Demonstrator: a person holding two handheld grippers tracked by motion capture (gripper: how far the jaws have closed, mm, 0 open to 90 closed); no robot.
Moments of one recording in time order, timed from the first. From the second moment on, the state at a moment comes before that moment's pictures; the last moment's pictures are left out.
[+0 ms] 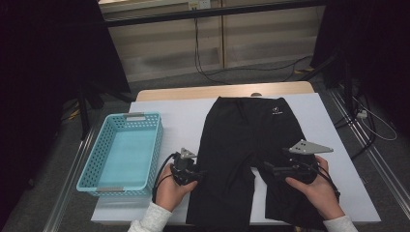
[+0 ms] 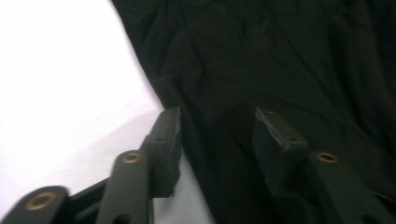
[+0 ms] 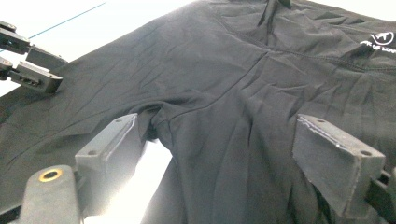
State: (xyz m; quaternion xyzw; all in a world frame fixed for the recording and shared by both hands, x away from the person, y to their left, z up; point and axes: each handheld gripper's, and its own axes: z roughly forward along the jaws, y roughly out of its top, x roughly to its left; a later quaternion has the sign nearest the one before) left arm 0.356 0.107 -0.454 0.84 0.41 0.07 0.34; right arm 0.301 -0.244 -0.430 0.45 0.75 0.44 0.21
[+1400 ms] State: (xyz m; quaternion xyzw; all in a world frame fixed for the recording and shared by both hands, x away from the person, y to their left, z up) left arm 0.347 0.085 -0.433 0.83 0.40 0.02 0.40; right arm 0.355 -0.177 -0.436 0.43 0.78 0.41 0.21
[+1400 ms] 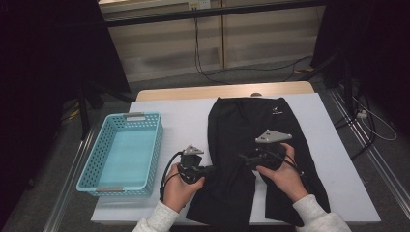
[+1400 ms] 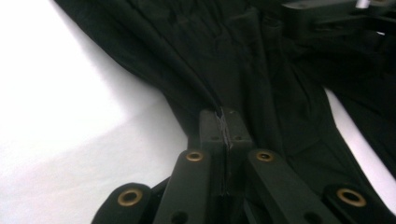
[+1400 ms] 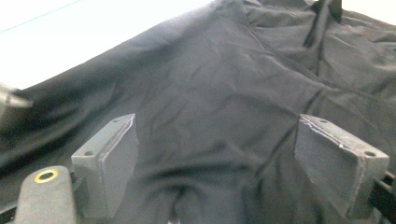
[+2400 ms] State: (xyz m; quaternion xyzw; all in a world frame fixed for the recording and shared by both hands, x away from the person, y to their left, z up) left arm 0.339 0.076 -0.425 0.82 0.37 0.02 0.44; right arm 0.423 -0.104 -0.438 0.46 0.76 0.43 0.17
